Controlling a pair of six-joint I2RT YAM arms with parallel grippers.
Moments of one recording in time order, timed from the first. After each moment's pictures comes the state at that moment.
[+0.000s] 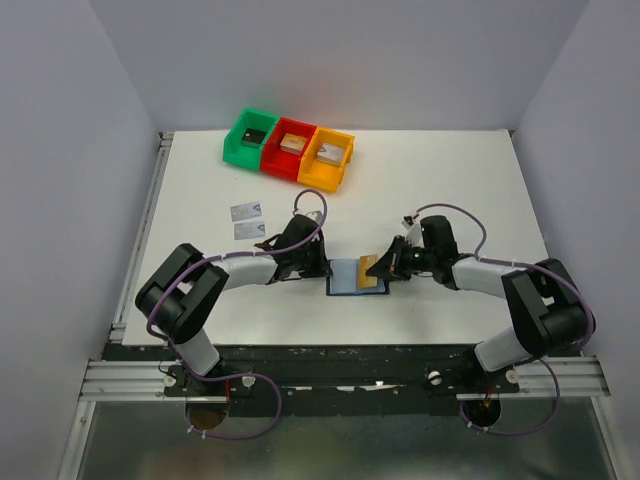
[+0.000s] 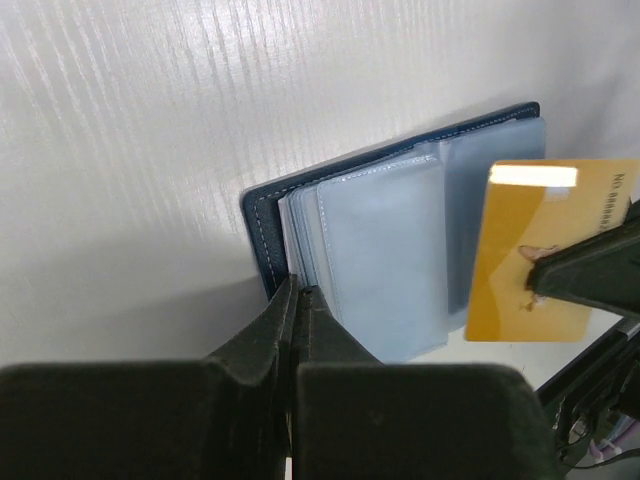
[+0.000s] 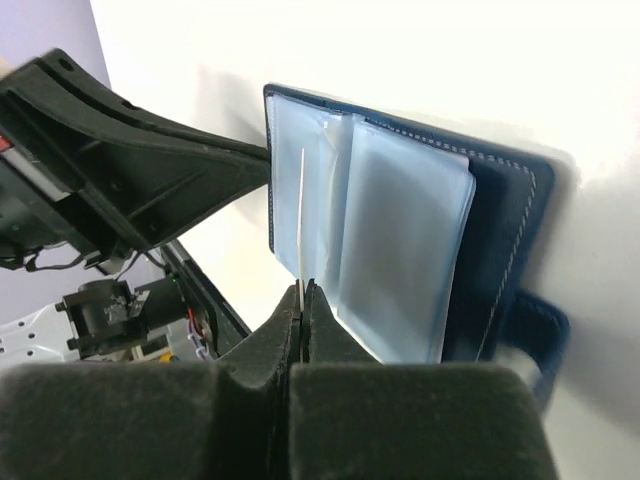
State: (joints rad) left arm -0.68 1.67 0.79 0.07 0.17 -0.71; right arm 0.35 1.55 0.54 0.27 -0.68 0.78
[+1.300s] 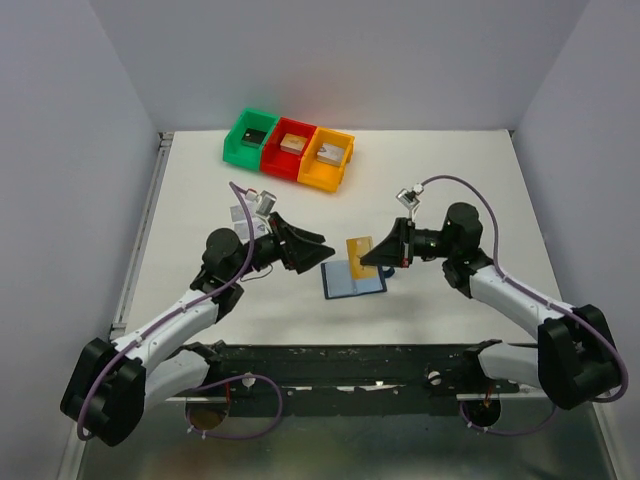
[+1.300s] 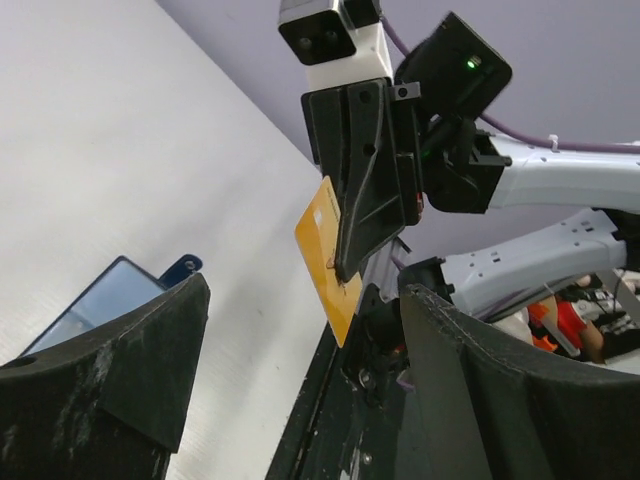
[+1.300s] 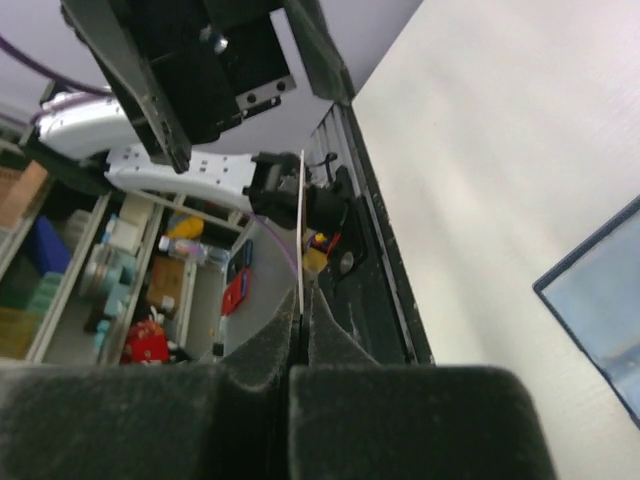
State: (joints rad) left arm -0.54 1.04 0.44 0.71 0.60 -0.81; right arm 0.35 1.24 0.52 0.67 -1.10 0.94
